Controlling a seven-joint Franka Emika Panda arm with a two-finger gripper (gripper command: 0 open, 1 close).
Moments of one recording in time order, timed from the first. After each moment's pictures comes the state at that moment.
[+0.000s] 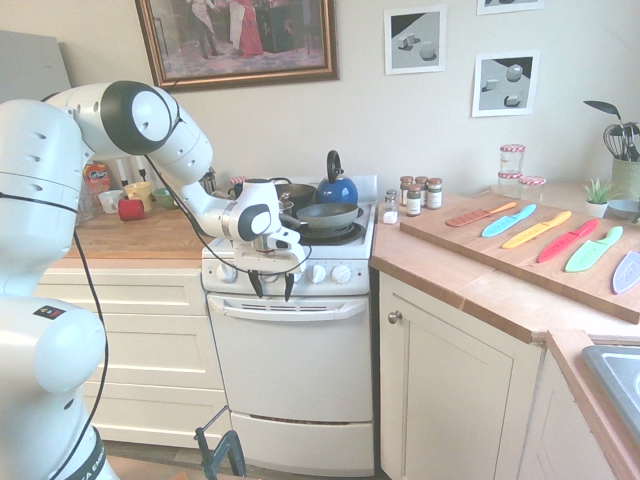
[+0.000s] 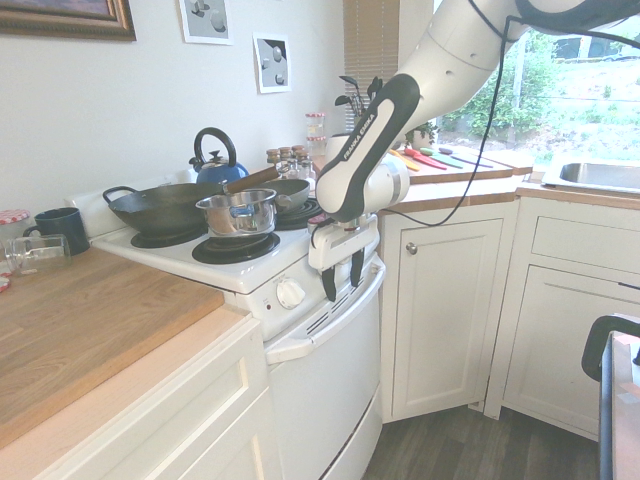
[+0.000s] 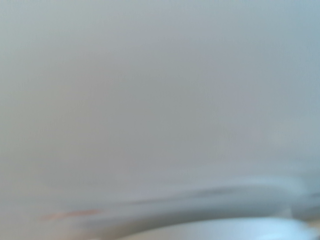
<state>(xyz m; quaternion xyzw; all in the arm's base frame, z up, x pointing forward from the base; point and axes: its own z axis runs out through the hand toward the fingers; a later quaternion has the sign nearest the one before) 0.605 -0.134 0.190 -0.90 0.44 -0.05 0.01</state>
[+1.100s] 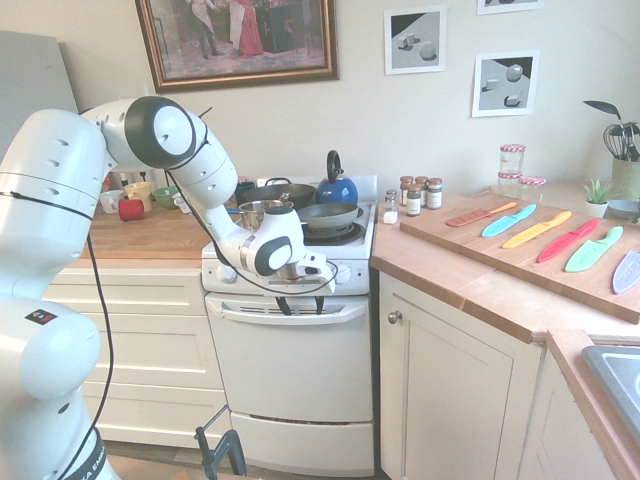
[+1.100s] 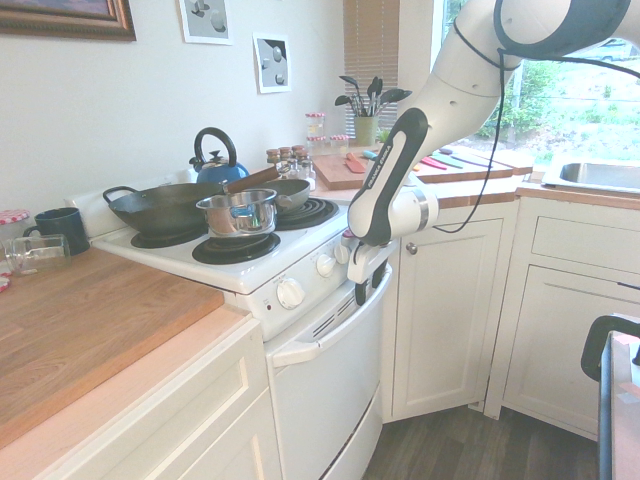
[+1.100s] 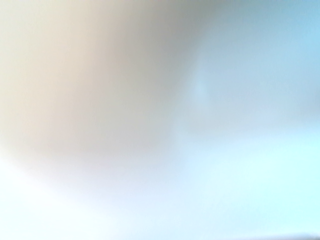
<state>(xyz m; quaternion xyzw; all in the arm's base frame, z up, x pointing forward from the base) 0.551 -0.210 0.146 -0.92 0.39 -0.08 -0.01</state>
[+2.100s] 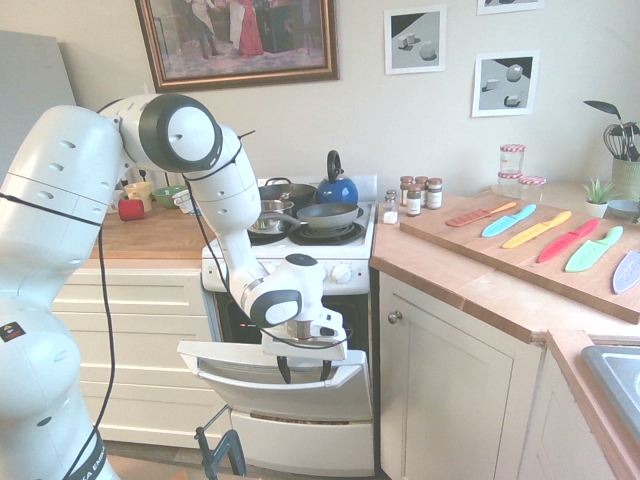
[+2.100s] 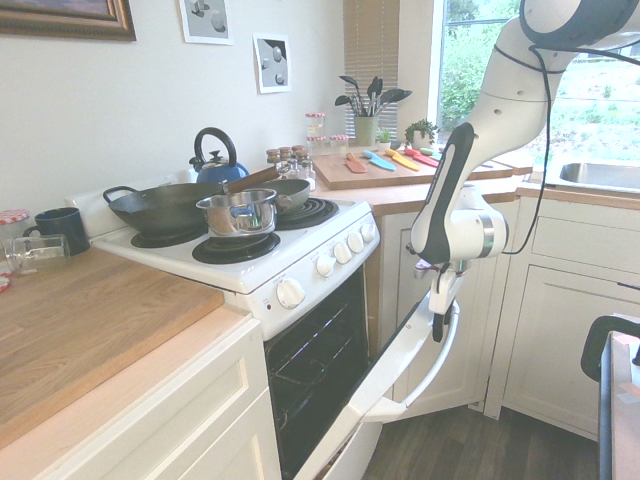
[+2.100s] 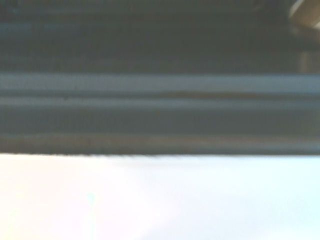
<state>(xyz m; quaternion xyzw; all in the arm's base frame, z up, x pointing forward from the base) 0.412 -0.265 0.111 -0.93 0.38 -0.02 0.02</state>
